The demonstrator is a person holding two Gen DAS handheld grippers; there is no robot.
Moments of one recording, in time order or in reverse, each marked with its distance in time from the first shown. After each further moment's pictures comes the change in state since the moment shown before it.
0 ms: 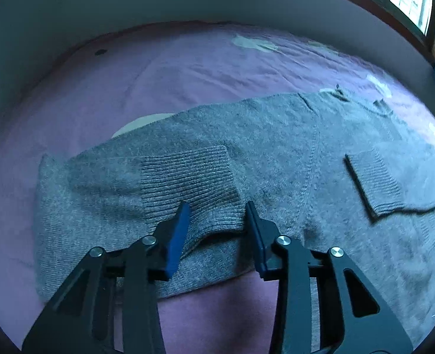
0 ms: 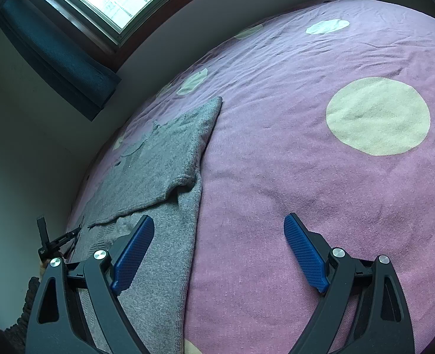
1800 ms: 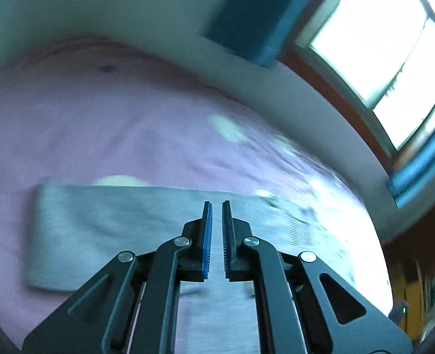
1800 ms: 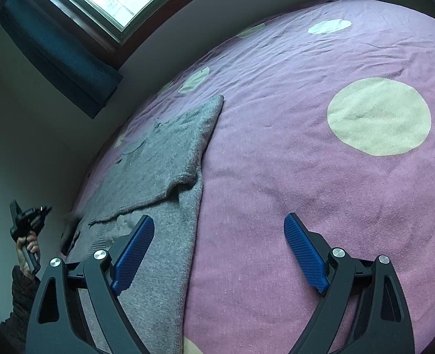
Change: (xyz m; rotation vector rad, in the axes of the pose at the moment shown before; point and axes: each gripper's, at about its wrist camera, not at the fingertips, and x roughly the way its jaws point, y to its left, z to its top) left arm -0.092 0.005 0.059 -0.353 -0.204 -0.328; right arm -0.001 0.003 -0.002 -0.003 0.005 0.006
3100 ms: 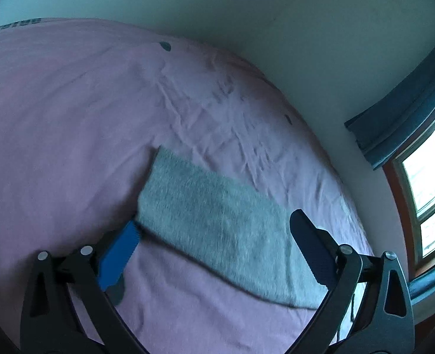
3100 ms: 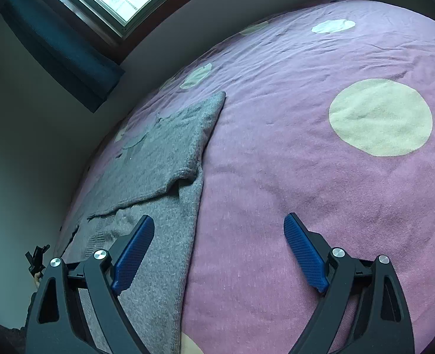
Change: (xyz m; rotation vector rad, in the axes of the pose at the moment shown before) left arm -0.131 0.319 -0.061 -0.492 -0.241 0.237; right arm -0.002 0.006 -0.008 -0.016 0.011 -0.016
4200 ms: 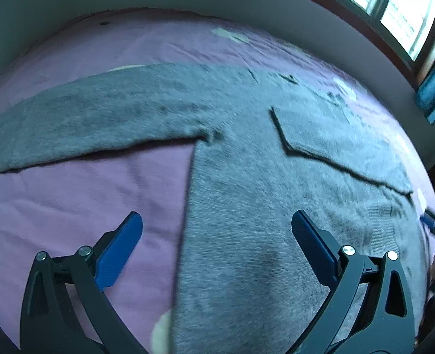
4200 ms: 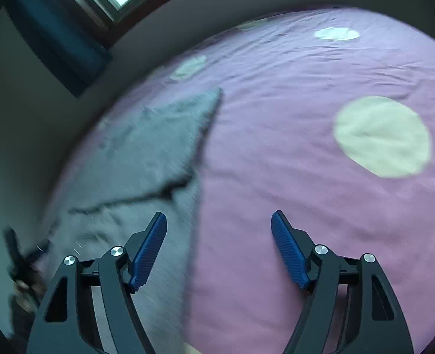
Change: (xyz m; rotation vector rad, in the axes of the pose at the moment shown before) left arm 0.031 -0.248 -0.248 0.692 0.374 -0.009; right arm 0.008 0.018 0.003 -0.087 0.047 -0.129
